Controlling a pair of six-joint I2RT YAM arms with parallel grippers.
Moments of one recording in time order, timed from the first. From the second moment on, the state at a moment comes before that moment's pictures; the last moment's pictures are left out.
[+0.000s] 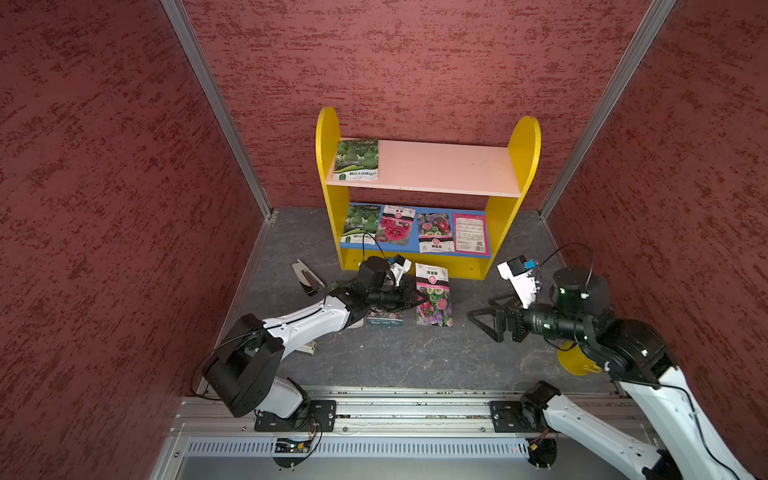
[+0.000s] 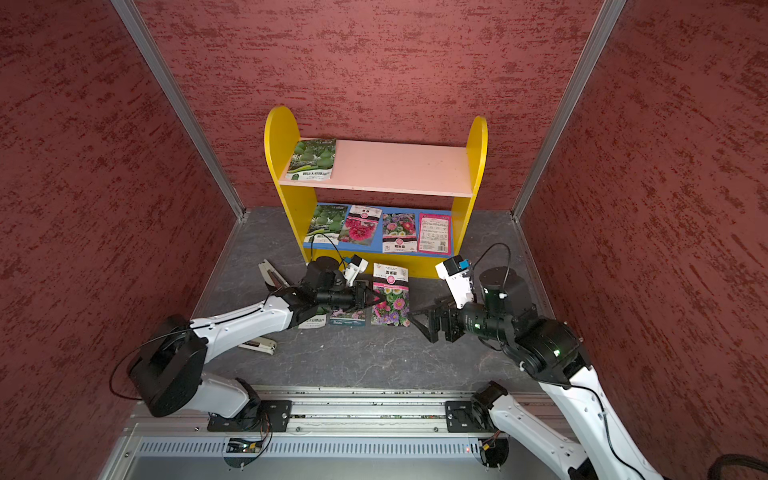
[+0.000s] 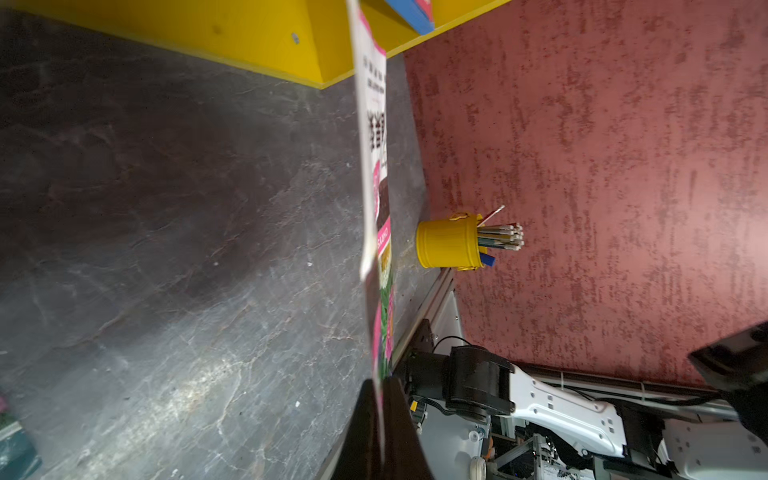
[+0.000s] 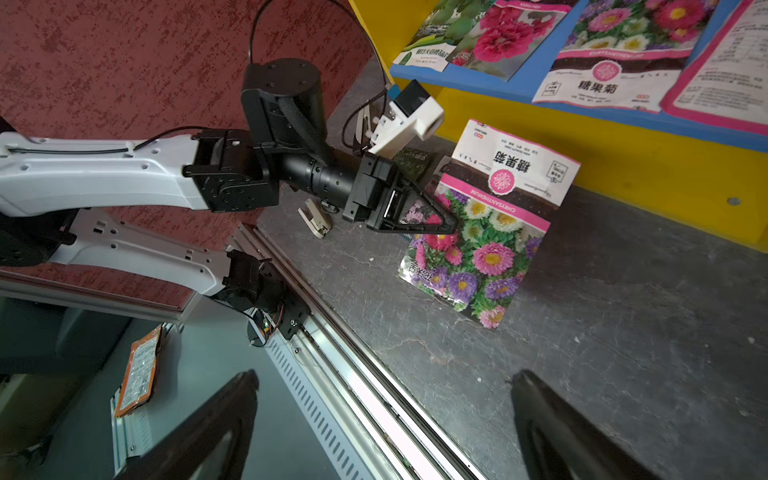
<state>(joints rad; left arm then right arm) -0.68 1.50 0.83 0.12 0.61 -0.91 0.56 0.78 1.22 -1.04 -0.42 0.32</state>
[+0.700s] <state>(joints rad) -0.68 1.81 1.02 -0.04 0.55 -0.83 0.56 0.77 1.18 -1.04 -0.41 0.30</state>
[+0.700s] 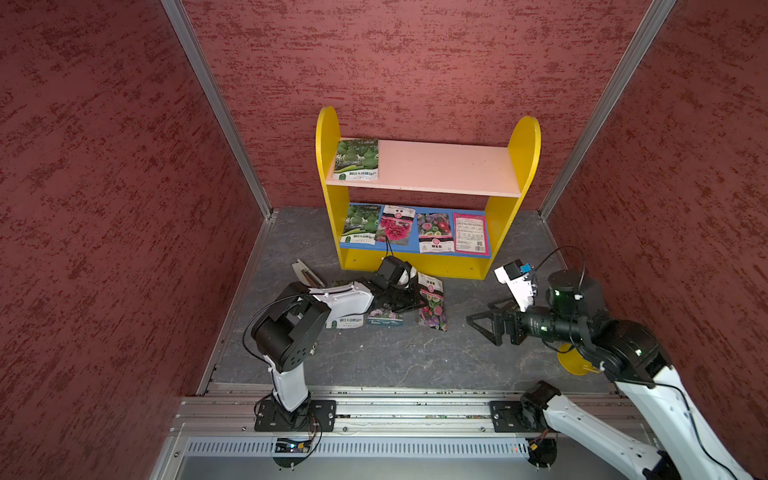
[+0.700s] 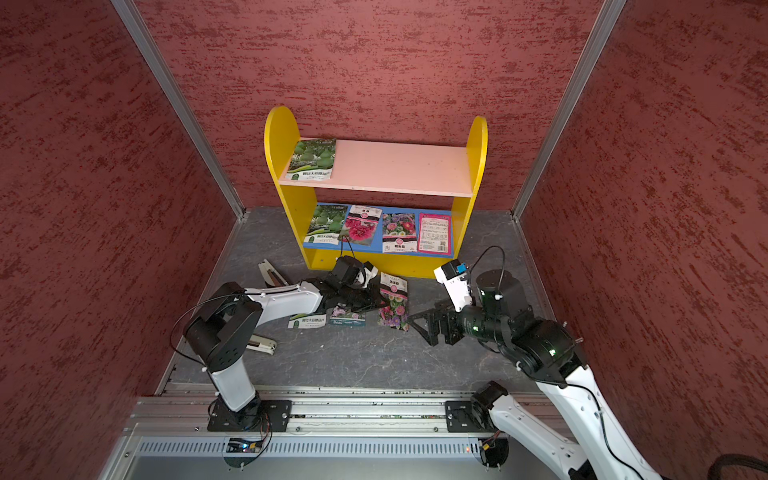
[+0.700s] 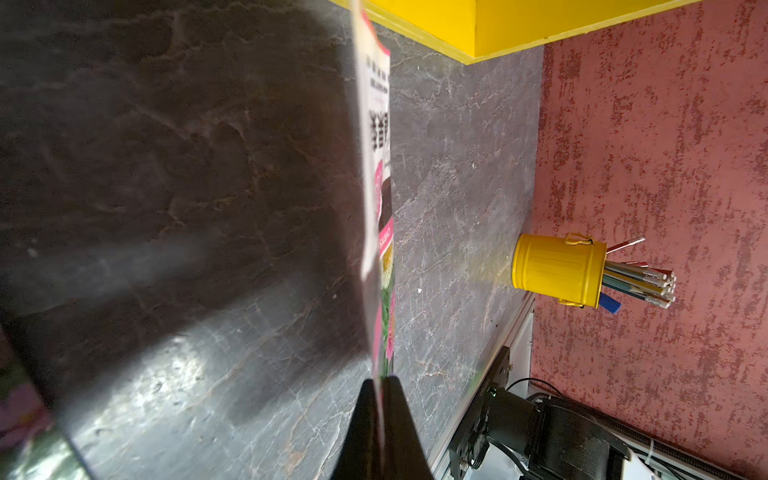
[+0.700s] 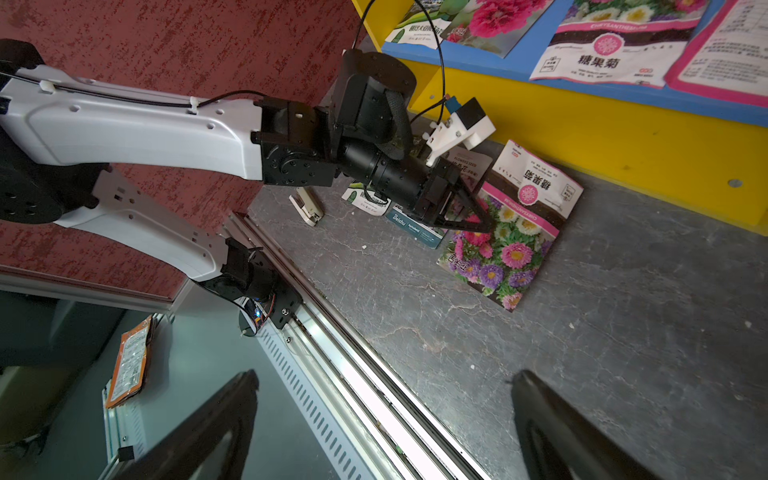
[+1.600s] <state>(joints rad) -0.66 1.90 1.12 -0.27 0.41 -0.77 0.56 0.76 1.16 -1.05 -0.39 0.30</state>
